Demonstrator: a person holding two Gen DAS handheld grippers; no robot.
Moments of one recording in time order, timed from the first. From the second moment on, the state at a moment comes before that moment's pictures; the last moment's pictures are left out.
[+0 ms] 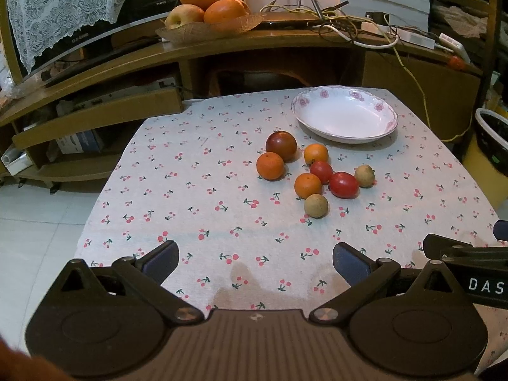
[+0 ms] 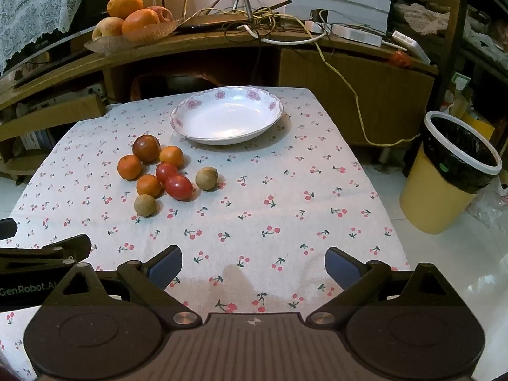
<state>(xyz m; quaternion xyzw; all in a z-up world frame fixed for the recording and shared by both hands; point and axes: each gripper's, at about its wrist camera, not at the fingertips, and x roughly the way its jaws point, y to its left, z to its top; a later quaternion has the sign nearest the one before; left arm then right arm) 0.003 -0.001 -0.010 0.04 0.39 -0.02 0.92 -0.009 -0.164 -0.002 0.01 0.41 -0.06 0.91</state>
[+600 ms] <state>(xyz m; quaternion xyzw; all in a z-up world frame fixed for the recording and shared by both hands) 0.004 -0.001 -0.009 0.04 0.39 -0.03 0.92 -0.008 -0.163 -0.006 0.01 0.42 -0.06 0.91</state>
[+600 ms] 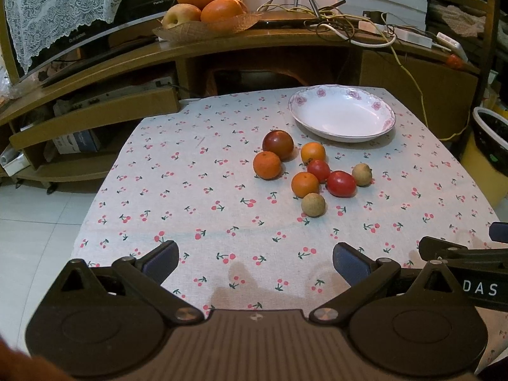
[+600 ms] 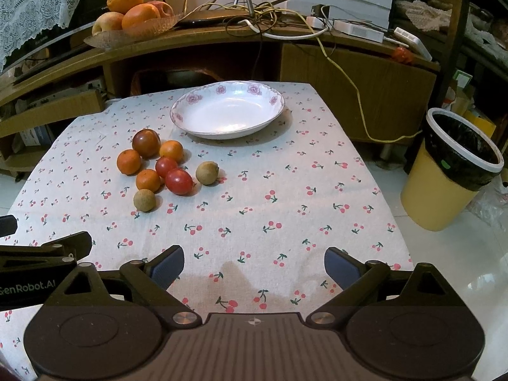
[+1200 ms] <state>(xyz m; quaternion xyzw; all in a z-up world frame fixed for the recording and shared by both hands) 0.003 -0.003 -0.011 0.04 0.39 -0.03 0.92 -0.008 -0.163 -0.009 0.01 0.42 -0.06 0.91</state>
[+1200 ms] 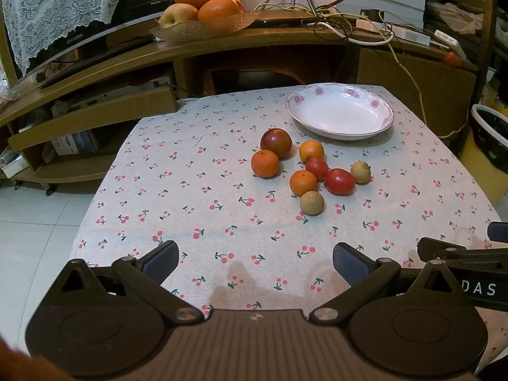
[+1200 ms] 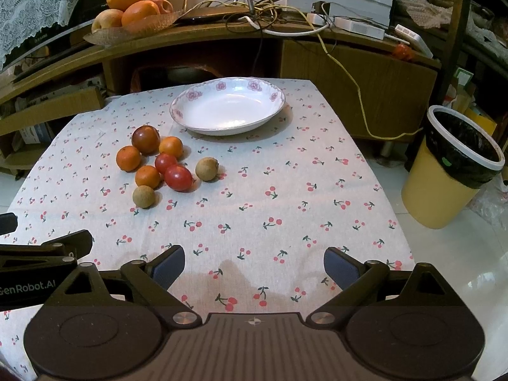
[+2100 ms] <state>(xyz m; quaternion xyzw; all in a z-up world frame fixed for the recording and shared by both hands) 0.004 -0.006 -0.017 0.04 0.39 -0.03 0.92 -0.006 -0.161 -0.013 0.02 0.43 -0.05 0.90</state>
